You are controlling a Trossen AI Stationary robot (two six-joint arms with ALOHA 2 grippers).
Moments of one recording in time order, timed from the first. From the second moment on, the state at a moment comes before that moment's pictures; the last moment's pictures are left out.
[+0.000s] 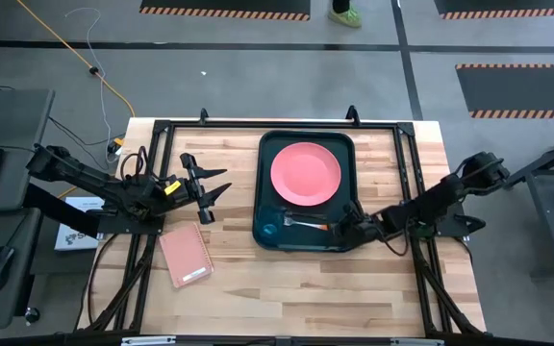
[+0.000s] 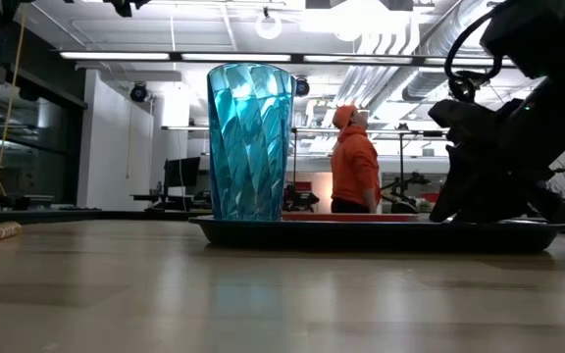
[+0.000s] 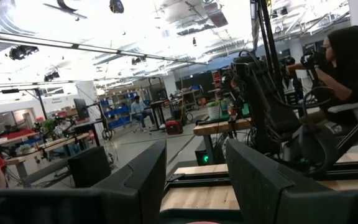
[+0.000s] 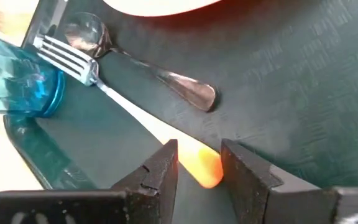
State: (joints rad) left arm -0.30 0.84 0.38 0.78 -0.59 0.42; right arm 0.38 1.45 0.43 0.06 0.50 1.47
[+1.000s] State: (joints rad) left arm -0.30 0.84 0.38 0.78 -0.59 0.42; right arm 0.37 1.25 0.43 -0.03 0.26 0.77
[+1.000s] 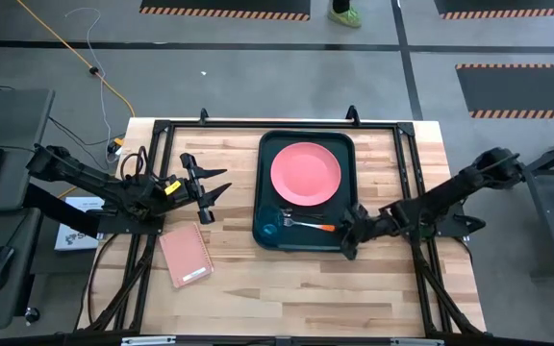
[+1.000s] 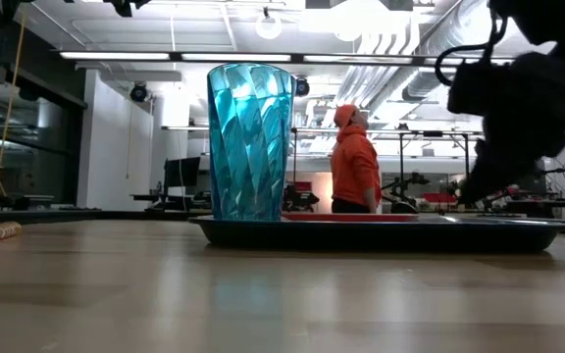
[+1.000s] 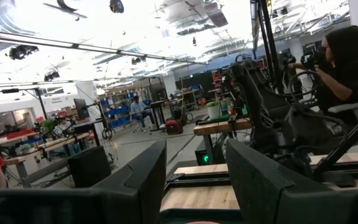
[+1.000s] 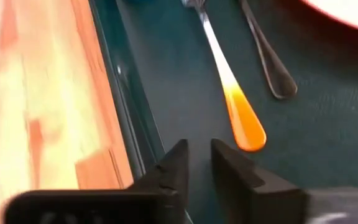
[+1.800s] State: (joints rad) left arm -0.30 0.84 0.38 0.78 -0.59 0.42; right arm 0.36 1.50 0.68 -0.45 0.33 0.60
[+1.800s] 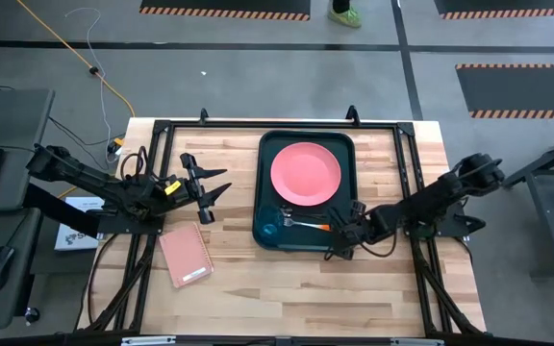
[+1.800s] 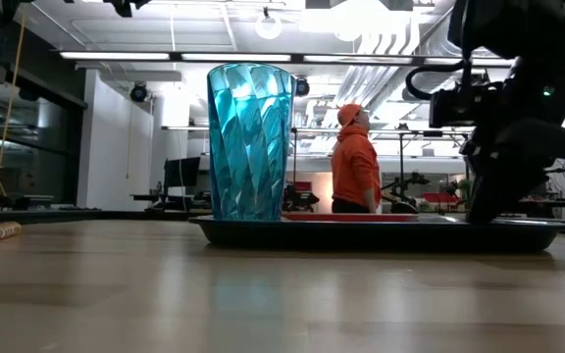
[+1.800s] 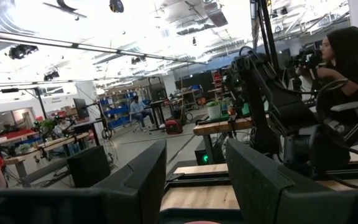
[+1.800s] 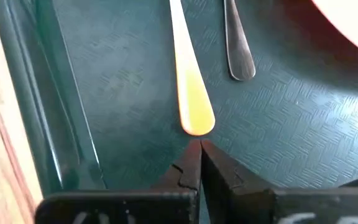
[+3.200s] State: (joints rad) left arm -0.30 0.84 0.38 0.78 -0.59 0.40; right arm 0.36 1.54 0.68 -0.43 0.33 0.73
